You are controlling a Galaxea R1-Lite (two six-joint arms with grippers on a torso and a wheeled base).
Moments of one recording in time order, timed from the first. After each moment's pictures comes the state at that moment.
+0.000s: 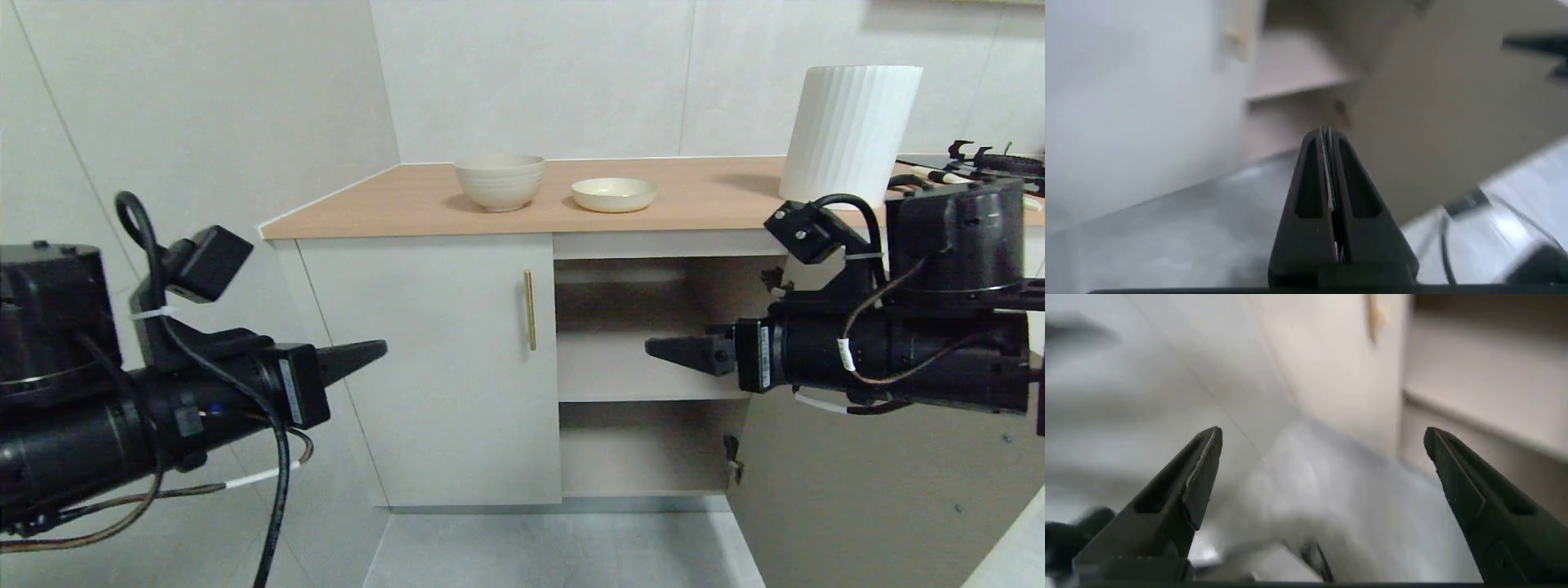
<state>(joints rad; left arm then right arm) -0.32 1.35 -0.66 -0.43 -0.24 -0.27 0.56 1.58 -0.96 -0.27 0.19 0.20</state>
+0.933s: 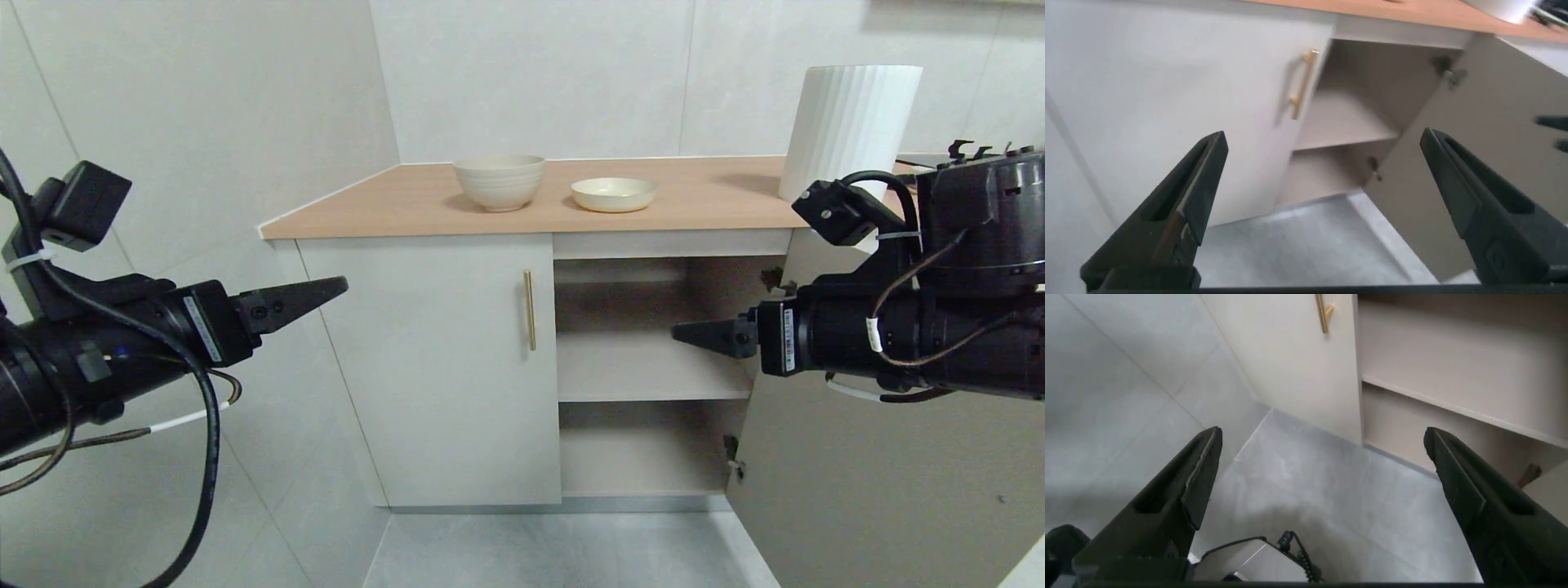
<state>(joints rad) -0.16 1.29 -0.72 -0.41 -0.24 -0.28 0.55 1.52 -1.01 -0.15 0.08 0.20</state>
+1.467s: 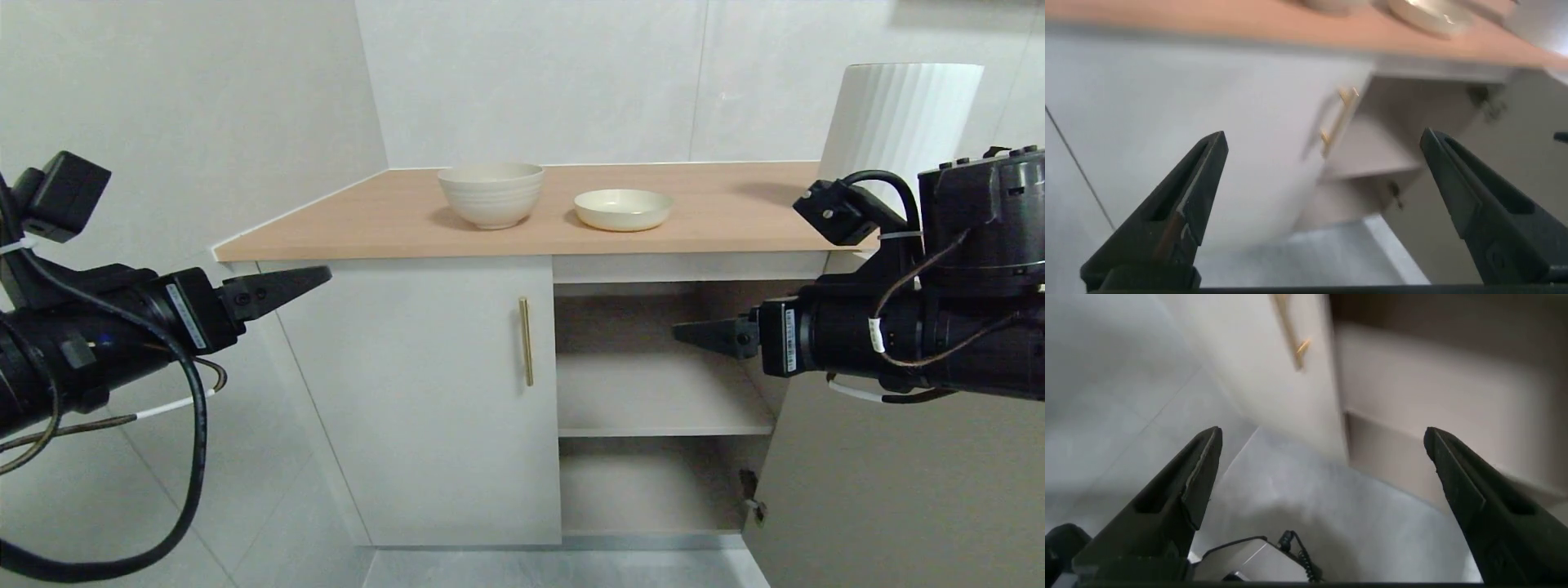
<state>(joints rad) -0.12 1.29 -0.75 -0.40 -0.24 -0.28 0.56 1.52 -1.01 -0.15 0.08 0.20</state>
